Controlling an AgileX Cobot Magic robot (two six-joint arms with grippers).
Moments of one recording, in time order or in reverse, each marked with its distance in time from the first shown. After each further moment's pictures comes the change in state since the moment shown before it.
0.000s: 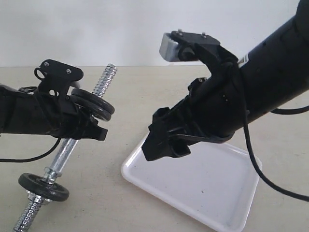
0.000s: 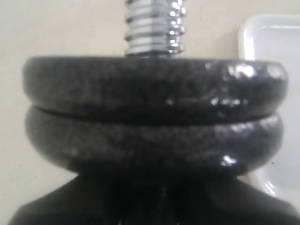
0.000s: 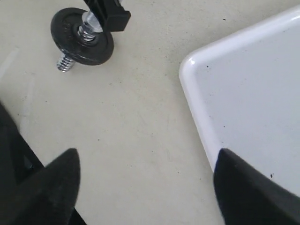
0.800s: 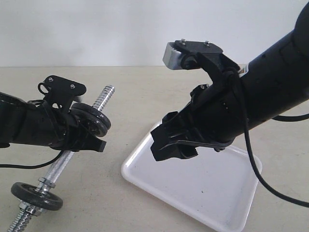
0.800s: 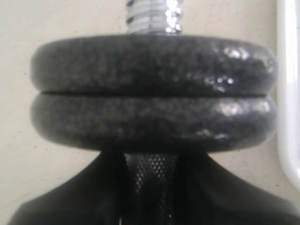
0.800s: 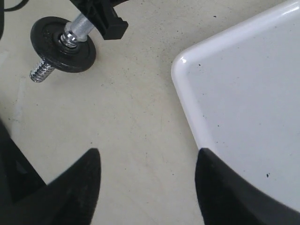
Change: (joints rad) left arm 0.000 0.075 0.009 -0.023 -0.044 -0.002; right arm 0.000 -0.002 0.036 0.000 -0.045 0.000
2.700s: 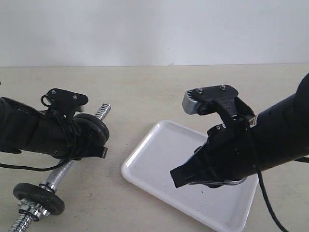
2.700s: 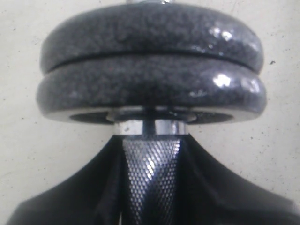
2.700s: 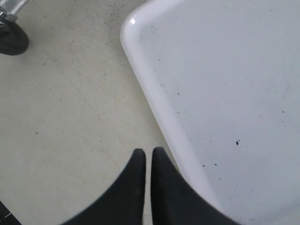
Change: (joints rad) left arm 0.000 0.100 -0.011 -0.004 -0.029 -0.095; right arm 0.000 0.000 0.230 0.004 -0.221 -0.010
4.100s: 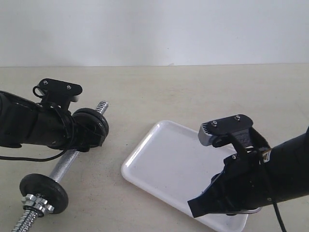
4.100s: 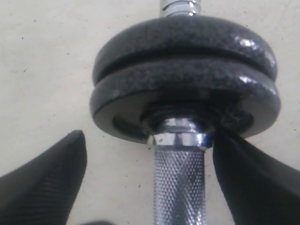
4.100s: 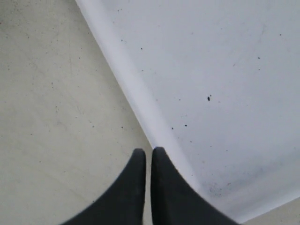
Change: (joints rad) left arm 0.000 -0.013 -0.019 0.011 -0.099 -0.045; right arm 0.000 -0.002 0.165 0.000 -0.130 -0.006
